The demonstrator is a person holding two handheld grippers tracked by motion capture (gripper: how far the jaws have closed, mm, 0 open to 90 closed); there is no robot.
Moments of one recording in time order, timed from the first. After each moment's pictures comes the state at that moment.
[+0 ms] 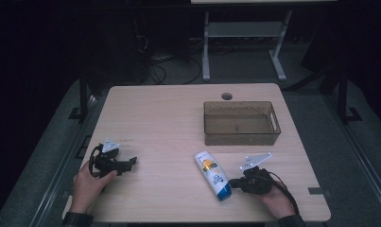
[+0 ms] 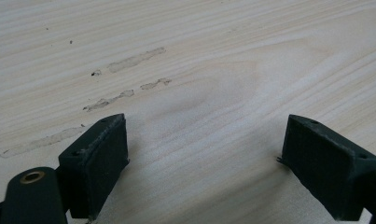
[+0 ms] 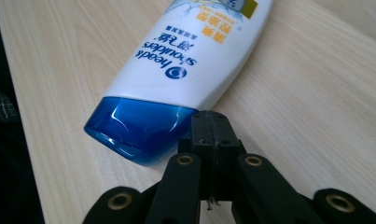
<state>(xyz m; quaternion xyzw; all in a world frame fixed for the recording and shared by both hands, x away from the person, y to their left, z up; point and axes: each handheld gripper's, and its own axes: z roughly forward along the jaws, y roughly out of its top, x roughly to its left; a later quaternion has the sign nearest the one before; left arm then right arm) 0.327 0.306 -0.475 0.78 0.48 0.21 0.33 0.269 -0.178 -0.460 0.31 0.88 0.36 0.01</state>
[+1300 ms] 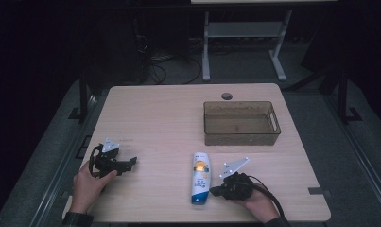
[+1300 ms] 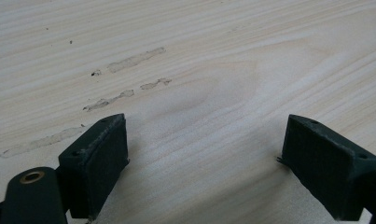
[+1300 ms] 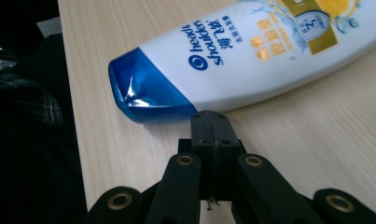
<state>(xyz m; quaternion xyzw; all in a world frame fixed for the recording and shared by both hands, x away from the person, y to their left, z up) 0.327 0.306 -0.475 0.78 0.48 0.21 0.33 0.261 -0.125 -0.463 0.24 0.90 0.37 -0.03</state>
